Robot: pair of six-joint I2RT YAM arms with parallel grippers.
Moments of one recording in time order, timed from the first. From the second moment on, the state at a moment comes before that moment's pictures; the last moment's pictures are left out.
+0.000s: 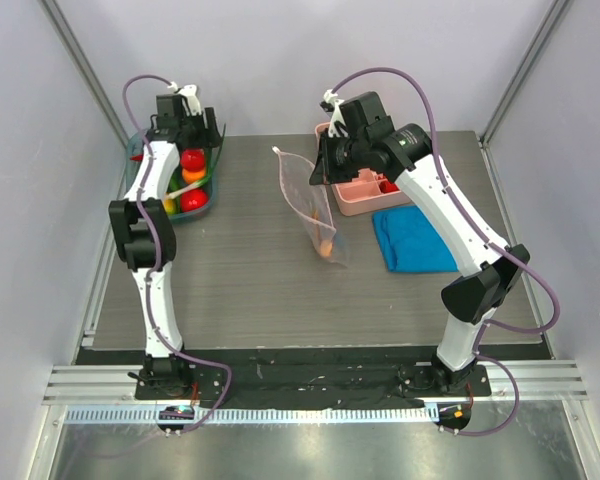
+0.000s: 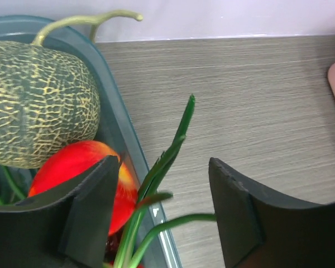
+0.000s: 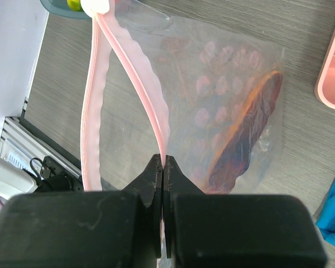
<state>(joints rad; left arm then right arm) 0.01 2.27 2.13 -0.42 0.23 -0.08 0.58 1.80 2.10 -1.01 -0.21 0.36</state>
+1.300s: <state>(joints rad) 0.01 1.63 1.84 0.24 0.77 -0.71 0.57 1.81 2.08 -1.00 -0.64 0.20</state>
